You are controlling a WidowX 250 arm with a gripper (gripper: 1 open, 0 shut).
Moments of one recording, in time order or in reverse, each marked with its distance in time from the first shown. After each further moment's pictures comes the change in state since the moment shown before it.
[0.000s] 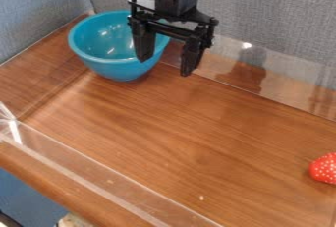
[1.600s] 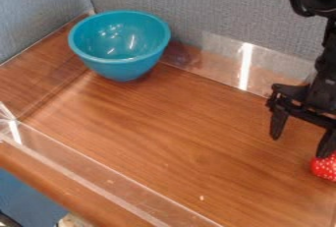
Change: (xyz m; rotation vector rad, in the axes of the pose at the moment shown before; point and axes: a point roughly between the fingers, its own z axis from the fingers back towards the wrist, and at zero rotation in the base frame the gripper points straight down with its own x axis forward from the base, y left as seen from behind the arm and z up) arm 0.037 -0.172 -0.078 0.015 -0.044 -0.002
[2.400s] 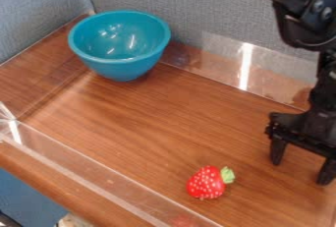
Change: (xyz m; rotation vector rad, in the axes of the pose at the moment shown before) arm -0.026 0.009 -0.028 0.017 -0.021 -0.033
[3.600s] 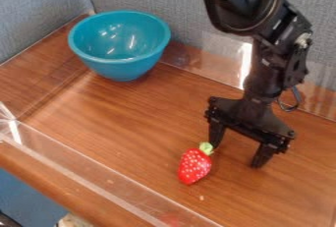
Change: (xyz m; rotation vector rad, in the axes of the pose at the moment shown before) arm -0.013 0.072 -0.002 0.101 0.036 0.045
